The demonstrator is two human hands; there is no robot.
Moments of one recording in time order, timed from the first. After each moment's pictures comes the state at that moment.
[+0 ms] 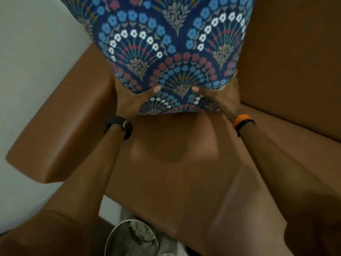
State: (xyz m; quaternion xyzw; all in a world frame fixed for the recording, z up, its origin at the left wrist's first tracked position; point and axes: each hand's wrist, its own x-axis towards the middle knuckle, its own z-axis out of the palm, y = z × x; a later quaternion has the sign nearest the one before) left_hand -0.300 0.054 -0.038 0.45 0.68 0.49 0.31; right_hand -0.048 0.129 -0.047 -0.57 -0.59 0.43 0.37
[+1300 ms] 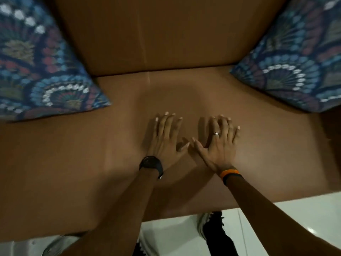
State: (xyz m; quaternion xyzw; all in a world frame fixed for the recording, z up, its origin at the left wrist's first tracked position) left_hand 0.177 -0.114 -0.170 0.89 0.44 0.07 0.13; right_hand 0.364 -0.196 -0.155 -0.84 -0.52 0.07 0.08
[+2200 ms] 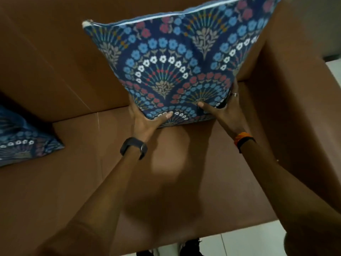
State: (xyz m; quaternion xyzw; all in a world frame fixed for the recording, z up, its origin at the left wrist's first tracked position) left_hand 0.384 -0.026 -0.072 0.63 0.56 0.31 0.44; right_hand 0.623 -0.109 -0.072 -0.67 -0.42 0.28 0.54
